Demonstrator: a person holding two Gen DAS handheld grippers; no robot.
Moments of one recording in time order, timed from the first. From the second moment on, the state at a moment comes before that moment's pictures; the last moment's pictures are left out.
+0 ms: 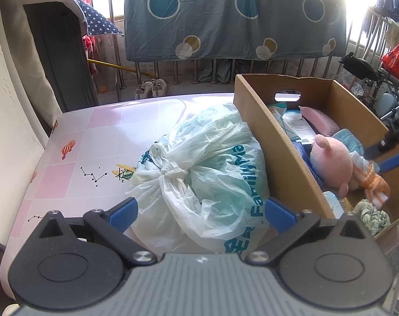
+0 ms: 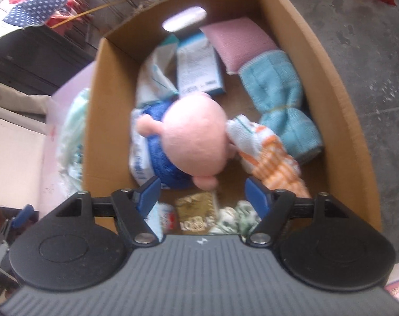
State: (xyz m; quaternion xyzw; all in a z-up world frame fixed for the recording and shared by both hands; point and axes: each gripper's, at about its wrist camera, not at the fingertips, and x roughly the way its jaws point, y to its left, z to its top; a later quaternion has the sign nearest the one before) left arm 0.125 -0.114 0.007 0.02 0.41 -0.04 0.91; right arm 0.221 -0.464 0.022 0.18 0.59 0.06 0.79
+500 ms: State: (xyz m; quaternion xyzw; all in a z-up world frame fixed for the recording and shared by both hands) left arm 0.125 -0.111 0.010 0.03 0.41 -0.03 0.91; right arm 0.276 -0.438 -0.012 0.21 0.55 0.06 0.81
